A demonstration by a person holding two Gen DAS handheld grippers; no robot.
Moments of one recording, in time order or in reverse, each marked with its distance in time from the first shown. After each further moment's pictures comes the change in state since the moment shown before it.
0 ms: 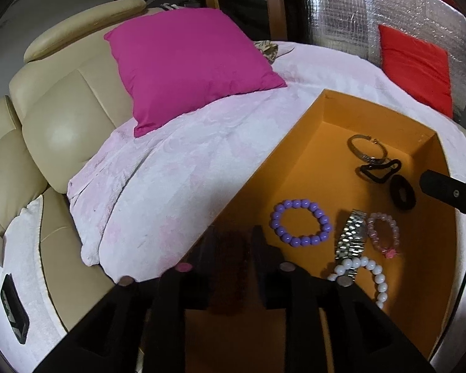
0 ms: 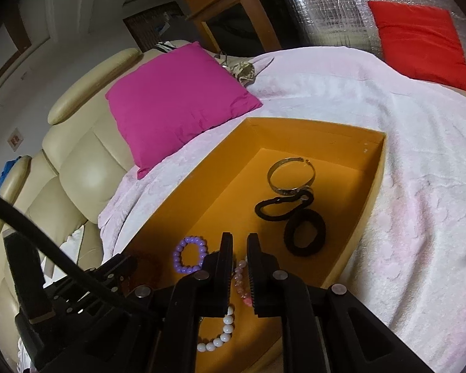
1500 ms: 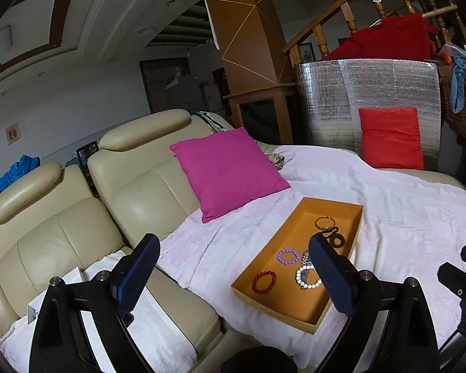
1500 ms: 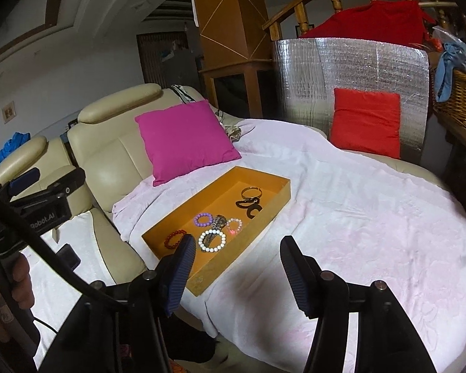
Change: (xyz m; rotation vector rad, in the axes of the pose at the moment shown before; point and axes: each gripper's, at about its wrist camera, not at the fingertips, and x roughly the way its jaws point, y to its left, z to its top) left arm -0.315 0.020 -0.033 0.034 -0.385 0.108; right arm -0.303 0.076 -0.104 -0.175 -0.212 -0.204
